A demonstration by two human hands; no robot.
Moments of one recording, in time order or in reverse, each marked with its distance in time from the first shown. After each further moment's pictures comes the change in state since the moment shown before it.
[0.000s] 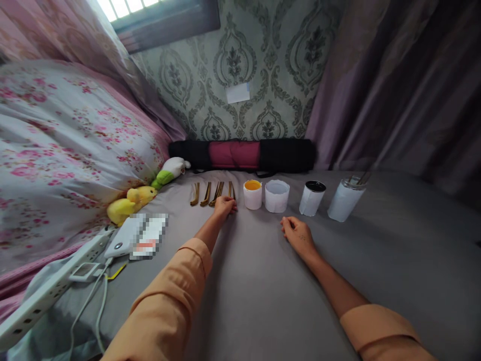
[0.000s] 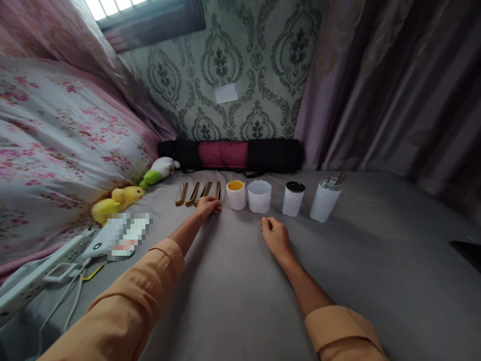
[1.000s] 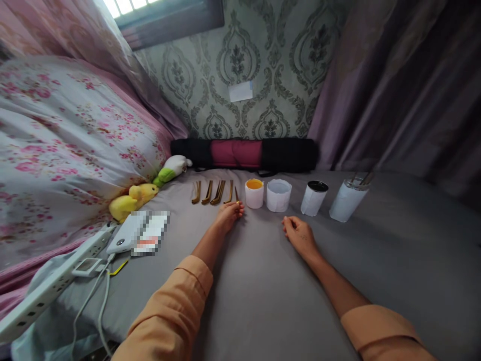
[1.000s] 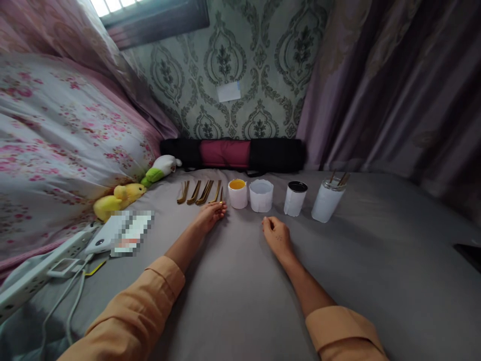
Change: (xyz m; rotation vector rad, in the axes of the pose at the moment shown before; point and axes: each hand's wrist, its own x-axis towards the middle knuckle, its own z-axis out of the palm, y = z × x) left_hand -0.037 -0.006 0.006 -0.595 -0.172 -0.091; right_hand -0.002 -0.003 -0.001 -0.006 -0.010 0.014
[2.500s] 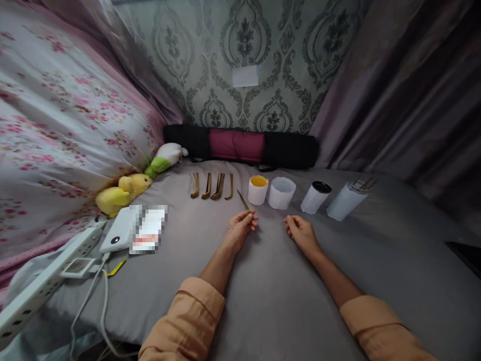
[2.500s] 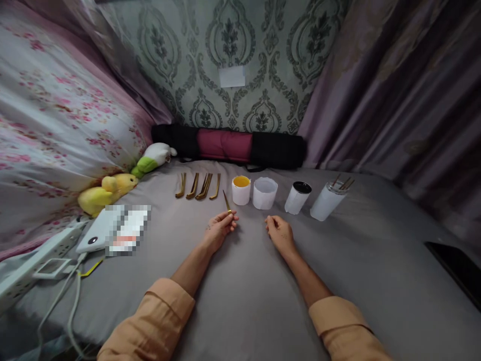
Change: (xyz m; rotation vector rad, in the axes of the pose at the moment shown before) left_hand -0.052 -0.024 0.006 -0.226 -0.184 0.005; right_hand 0.001 -0.008 0.005 0.146 -0.055 0.119
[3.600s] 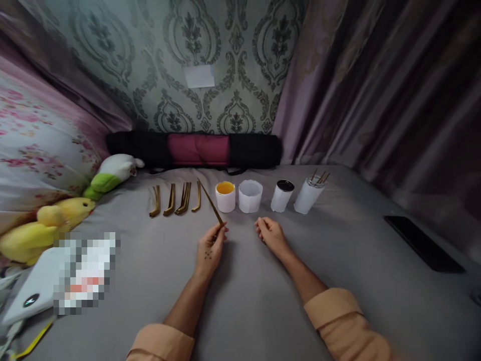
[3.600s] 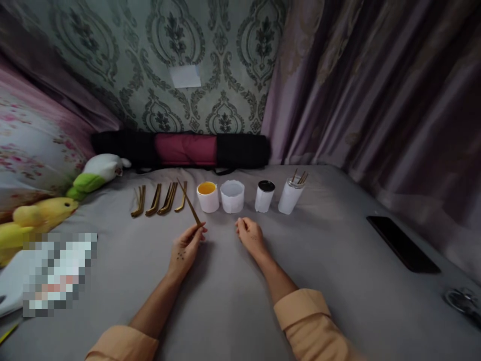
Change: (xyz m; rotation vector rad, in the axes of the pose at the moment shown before) left_hand -0.018 -0.001 0.012 0.654 0.093 0.313; right_hand -0.001 -0.003 -0.003 0.039 -0.001 0.039
